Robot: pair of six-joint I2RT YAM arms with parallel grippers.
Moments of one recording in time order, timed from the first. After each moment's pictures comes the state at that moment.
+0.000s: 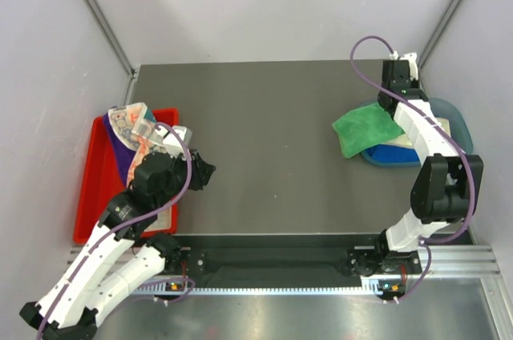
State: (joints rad) left arm -0.58 0.58 0.79 -0.60 -0.05 -0.39; right arm 0.03 1.61 1.34 -0.48 0.78 -0.14
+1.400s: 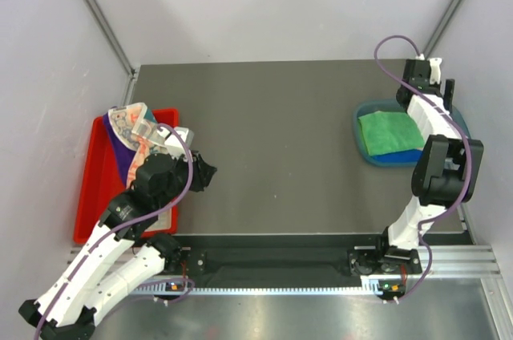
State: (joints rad) left arm -0.61 0.58 0.78 -0.61 -0.06 -0.39; right arm -0.15 1.77 1.39 -0.39 0.79 -0.12
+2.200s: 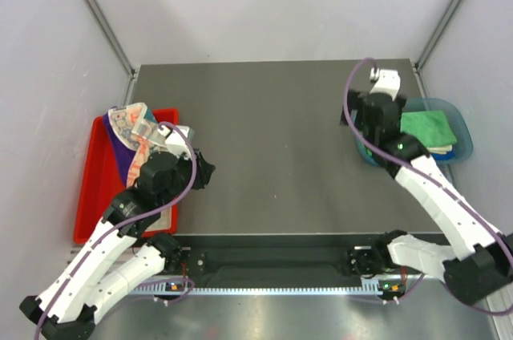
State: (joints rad) left arm -0.61 0.61 0.78 -0.61 -0.12 -0.39; right arm 0.37 1.15 1.10 -0.38 0.56 0.20
